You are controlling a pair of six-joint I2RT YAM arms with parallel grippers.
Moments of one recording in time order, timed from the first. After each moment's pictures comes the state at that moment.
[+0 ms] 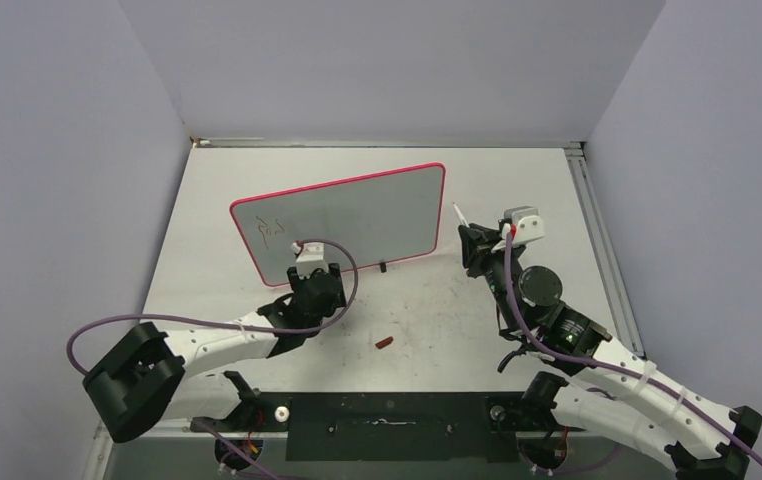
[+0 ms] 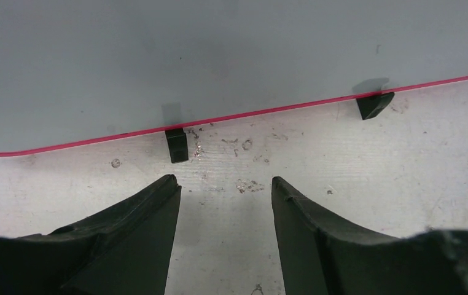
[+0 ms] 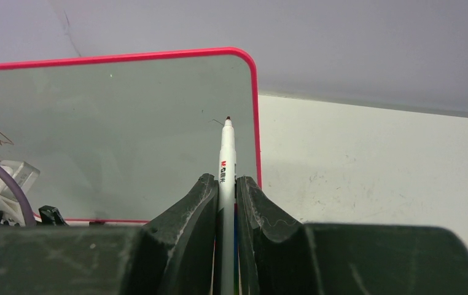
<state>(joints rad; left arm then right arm) -0.86 1.21 0.47 0.08 -0.66 -0.64 0.91 0.70 0.72 0.03 0.59 0.09</state>
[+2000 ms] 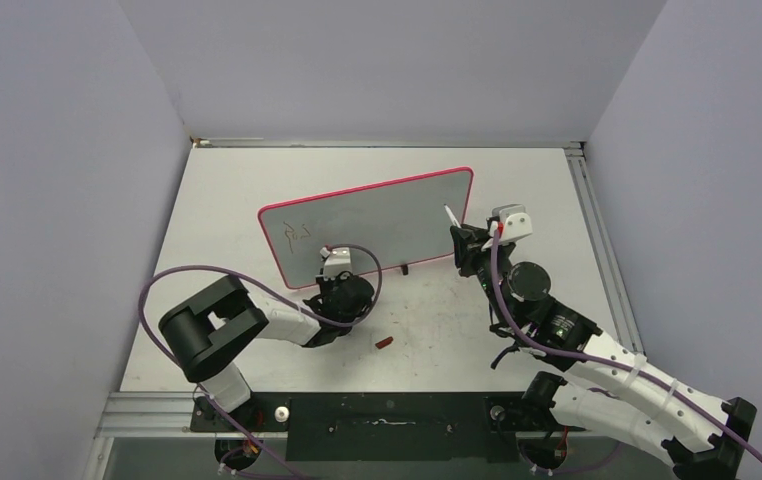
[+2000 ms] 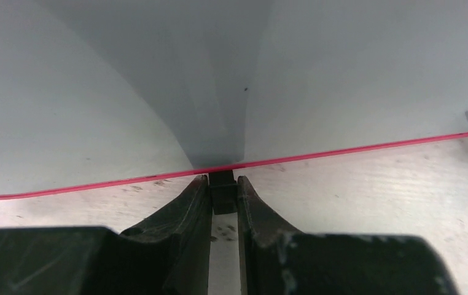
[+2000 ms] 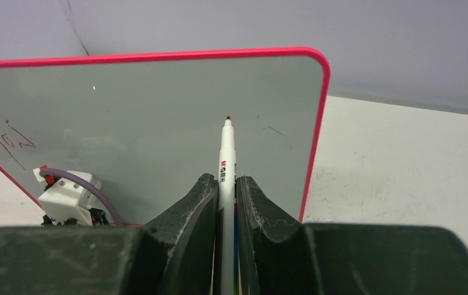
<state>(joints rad) -0.91 1.65 0.55 0.36 -0.86 -0.66 0.91 0.76 0.72 0.05 0.57 0.09</state>
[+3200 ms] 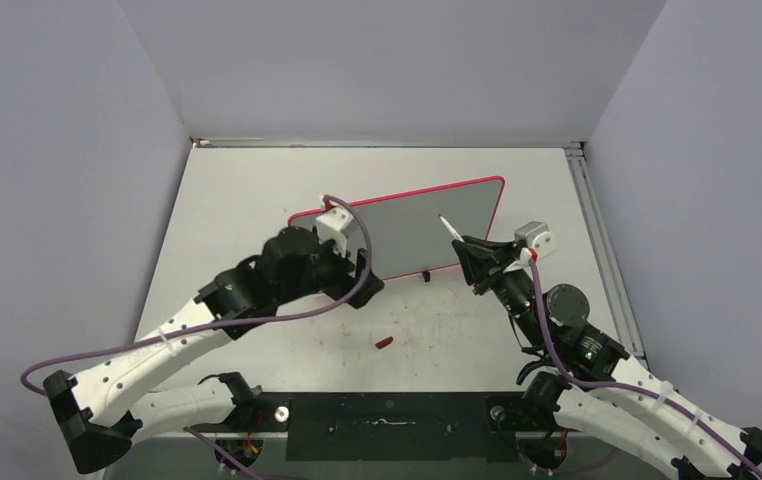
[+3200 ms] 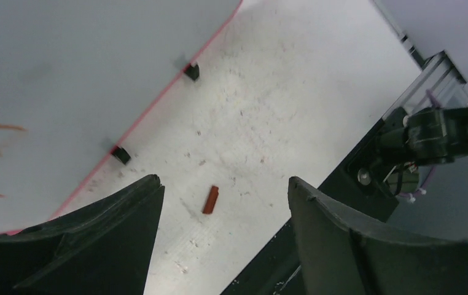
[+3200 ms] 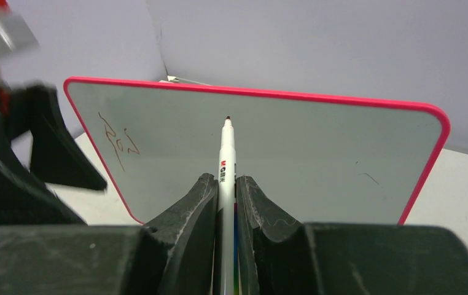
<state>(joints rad) -0.95 1.00 0.91 -0.40 -0.05 -0.43 0.91 0.57 0.65 0.07 0.34 0.07</state>
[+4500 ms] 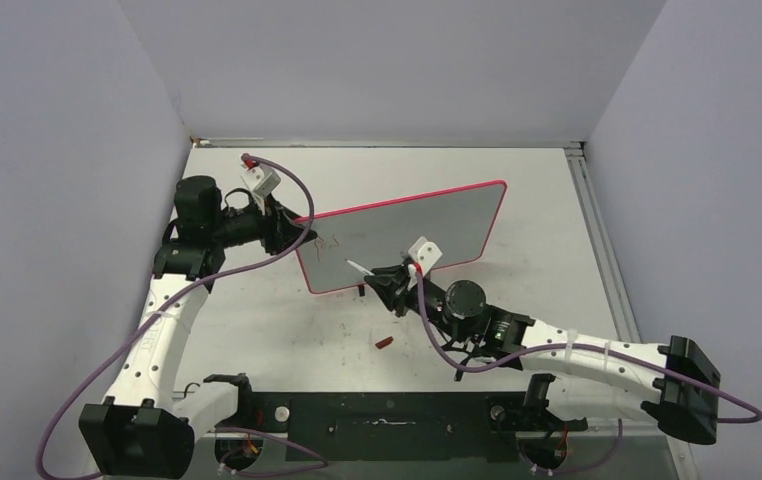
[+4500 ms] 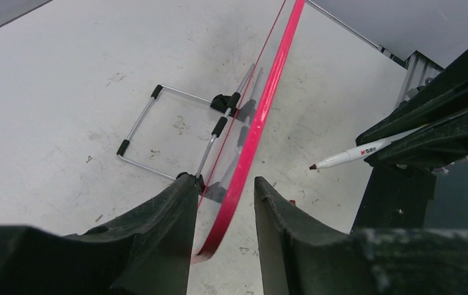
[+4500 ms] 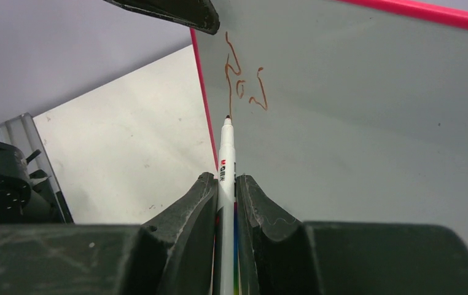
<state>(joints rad) -0.08 1.07 1.03 -0.36 0.95 0.05 1.12 1.02 0.64 0.38 0.20 0.09</state>
